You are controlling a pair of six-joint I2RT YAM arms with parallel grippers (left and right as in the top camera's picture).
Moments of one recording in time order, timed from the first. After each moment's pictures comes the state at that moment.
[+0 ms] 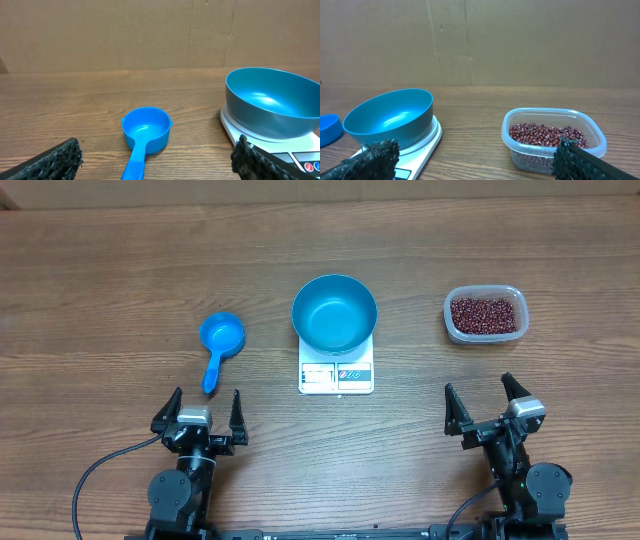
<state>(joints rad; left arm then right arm) -0.14 0.02 0.01 -0.07 -0.07 -0.02 -0.03 0.01 0.02 -0.01 -0.24 0.07</state>
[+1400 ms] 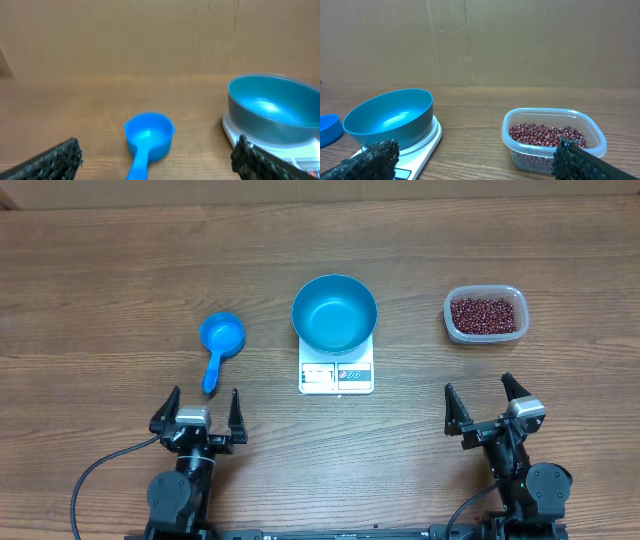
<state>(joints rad) -0.14 0.02 0.01 -0.04 -0.09 -0.02 -0.03 0.01 0.02 -0.01 -0.24 0.07</state>
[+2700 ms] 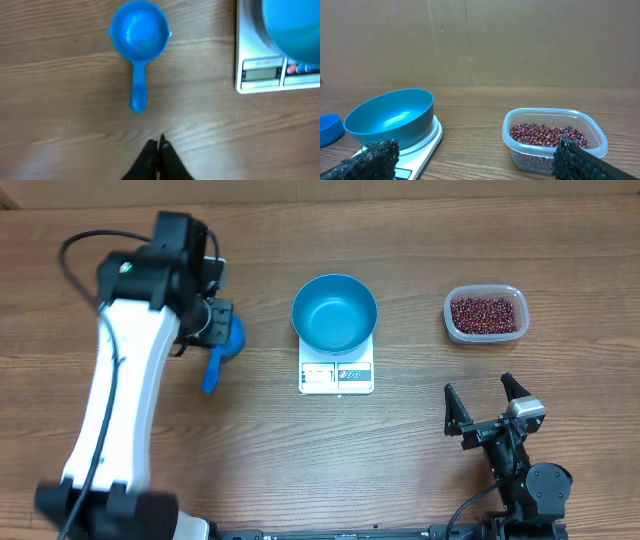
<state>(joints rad) -0.14 1.67 1.76 -1.46 -0.03 -0.03 -0.03 0.01 0.02 -0.01 -0.25 0.07</state>
